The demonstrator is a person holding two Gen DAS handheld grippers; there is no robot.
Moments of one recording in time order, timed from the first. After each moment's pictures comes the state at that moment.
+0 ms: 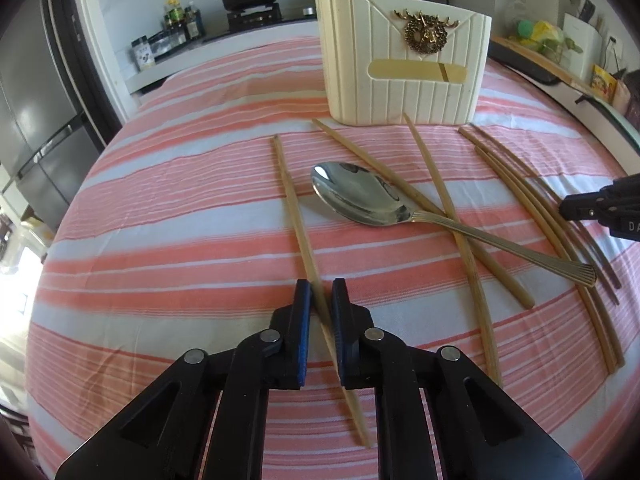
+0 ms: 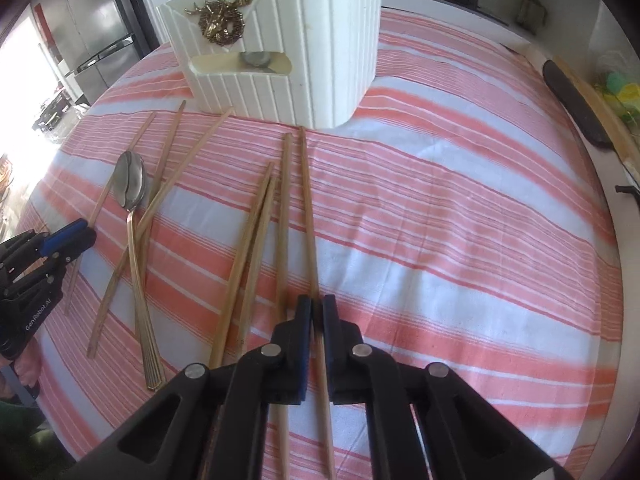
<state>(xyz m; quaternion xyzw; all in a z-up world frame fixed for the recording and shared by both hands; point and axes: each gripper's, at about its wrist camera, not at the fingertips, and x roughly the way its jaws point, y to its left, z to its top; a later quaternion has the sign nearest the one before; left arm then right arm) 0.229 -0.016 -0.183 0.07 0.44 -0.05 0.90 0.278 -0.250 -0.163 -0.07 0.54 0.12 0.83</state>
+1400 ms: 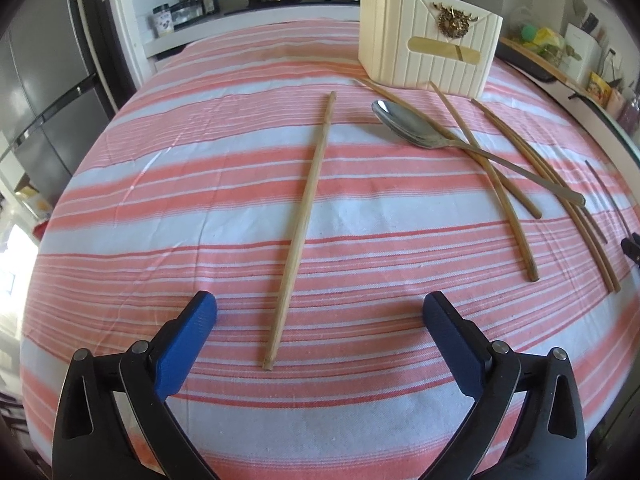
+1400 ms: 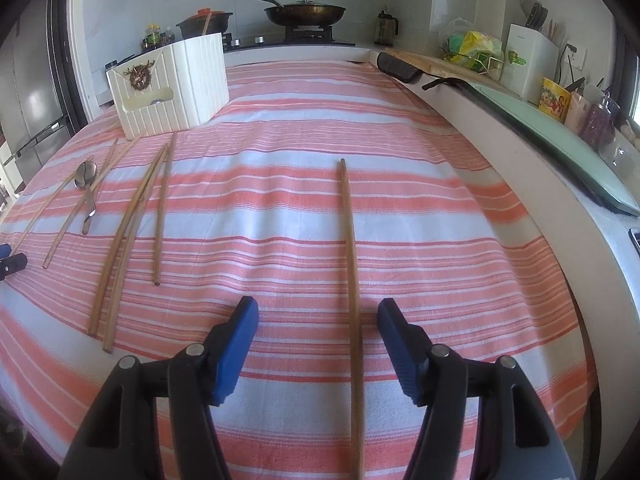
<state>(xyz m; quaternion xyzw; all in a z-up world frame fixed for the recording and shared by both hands) 0.178 0.043 -0.190 0.04 0.46 -0.06 0.88 0.112 -0.344 -0.174 0.00 0.41 -0.04 0.91</state>
